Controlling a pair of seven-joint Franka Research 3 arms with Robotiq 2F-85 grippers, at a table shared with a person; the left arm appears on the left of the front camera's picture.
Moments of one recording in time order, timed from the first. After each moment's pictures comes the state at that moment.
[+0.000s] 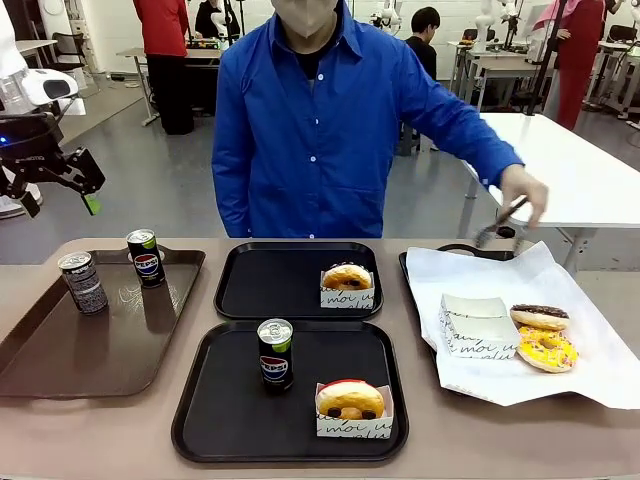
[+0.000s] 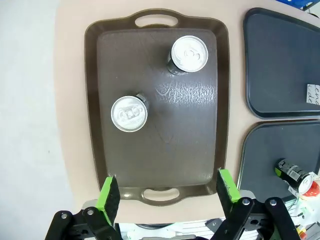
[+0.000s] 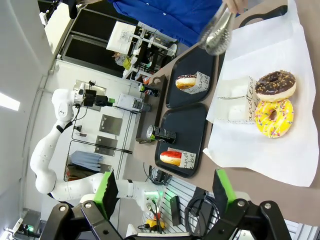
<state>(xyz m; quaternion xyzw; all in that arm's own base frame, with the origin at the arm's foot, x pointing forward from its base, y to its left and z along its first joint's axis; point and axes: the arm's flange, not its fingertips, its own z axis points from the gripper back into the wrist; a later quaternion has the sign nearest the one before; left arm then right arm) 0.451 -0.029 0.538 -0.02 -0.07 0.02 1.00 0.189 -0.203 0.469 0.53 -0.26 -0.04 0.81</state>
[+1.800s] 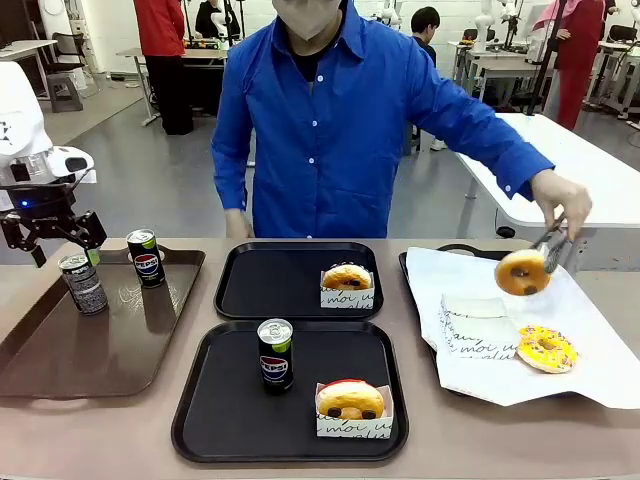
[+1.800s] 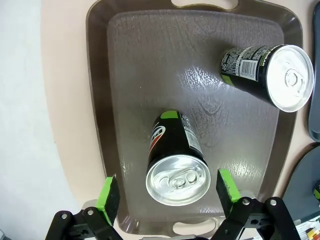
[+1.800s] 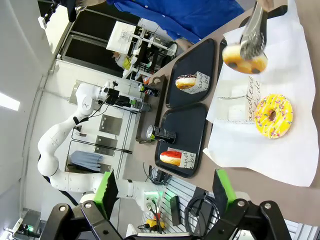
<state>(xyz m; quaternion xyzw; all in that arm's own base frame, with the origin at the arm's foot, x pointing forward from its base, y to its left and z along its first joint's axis) 0.507 0.018 0.413 0.00 -0.01 0.02 1.00 0.189 -0.203 0.469 0.53 -0.26 -0.04 0.81</state>
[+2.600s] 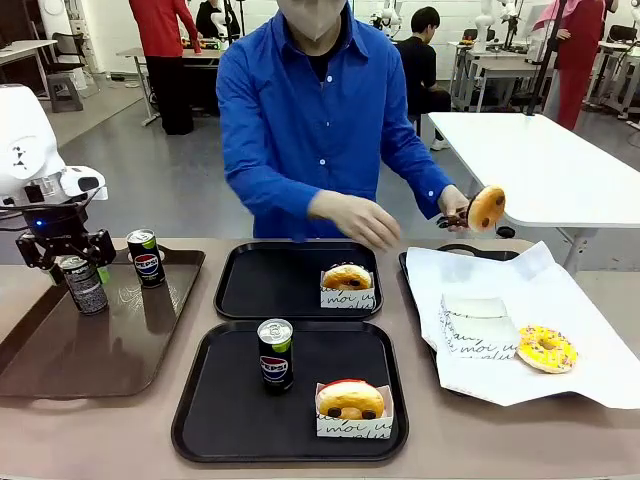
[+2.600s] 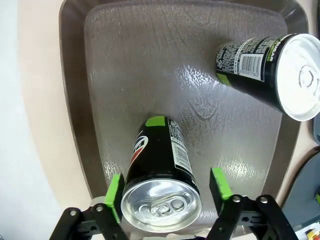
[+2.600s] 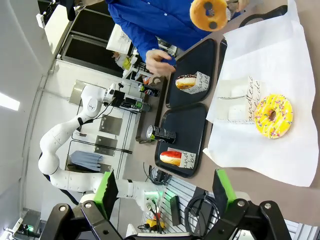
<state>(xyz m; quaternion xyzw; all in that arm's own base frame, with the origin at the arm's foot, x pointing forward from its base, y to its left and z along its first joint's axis) 0.504 0.008 0.382 -0.01 -0.01 0.02 1.00 0.189 -0.203 0.469 0.53 -0.26 -0.04 0.81</state>
